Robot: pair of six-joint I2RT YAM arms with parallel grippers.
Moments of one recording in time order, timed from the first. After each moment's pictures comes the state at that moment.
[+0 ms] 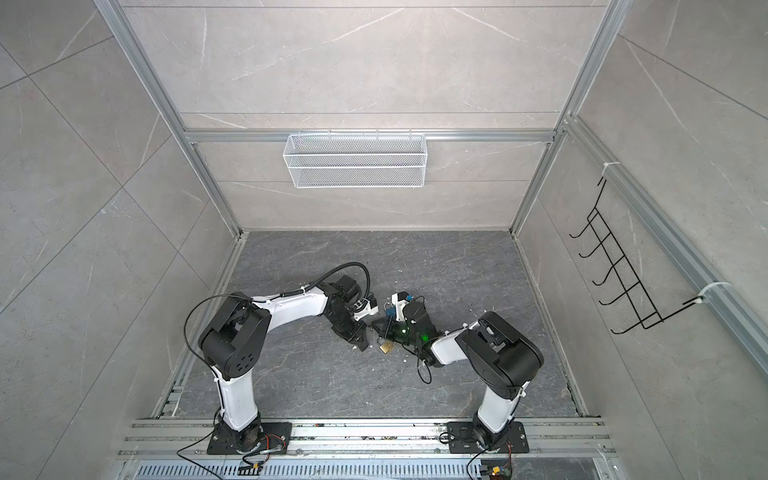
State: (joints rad) left arm -0.66 1.92 1.25 -0.76 0.49 0.05; right arm 0.63 1.74 0.54 0.74 -0.38 0.95
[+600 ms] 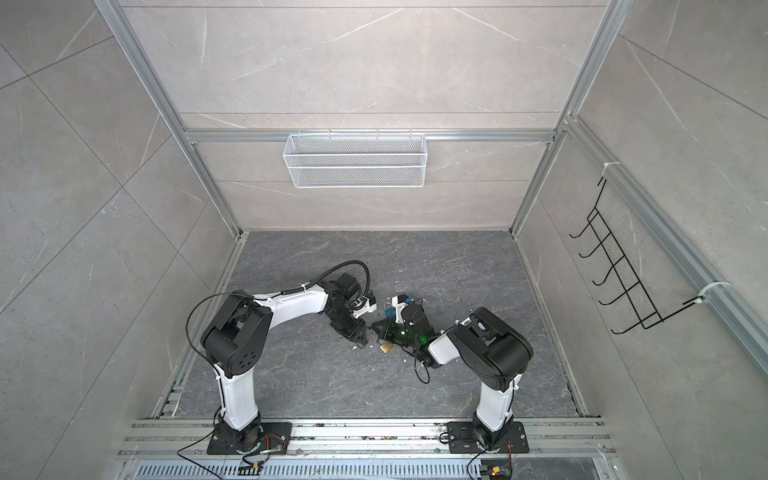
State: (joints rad) left arm -0.64 1.93 1.27 -0.77 0.40 0.07; right arm 0.64 1.81 0.54 0.80 -0.36 0.97
